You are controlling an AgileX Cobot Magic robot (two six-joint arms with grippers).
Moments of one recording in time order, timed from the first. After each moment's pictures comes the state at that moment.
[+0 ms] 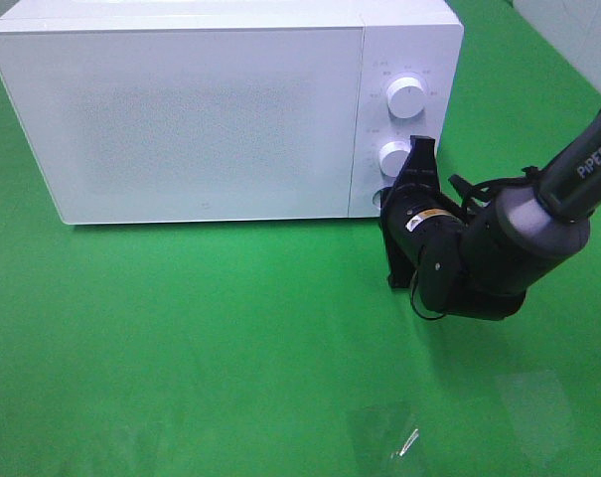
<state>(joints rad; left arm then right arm) 0.09 0.00 -0.52 -0.15 1.08 0.08 0.55 2.17 -0.84 0.57 -1.01 1.46</state>
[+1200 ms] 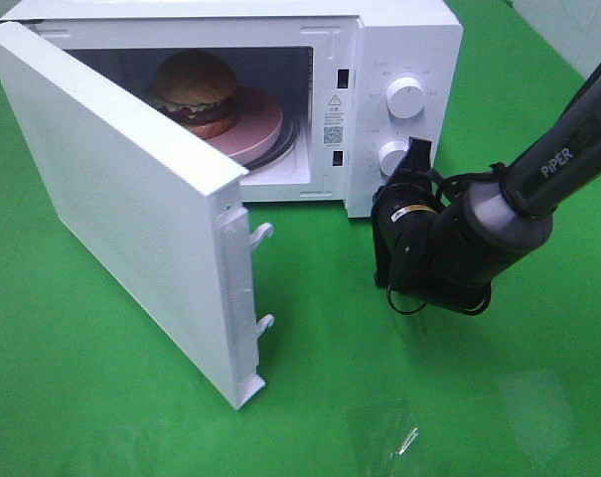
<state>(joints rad) 0.09 0.00 -0.52 -0.15 1.08 0.08 0.57 2.22 -0.94 0.76 -0.95 1.42</state>
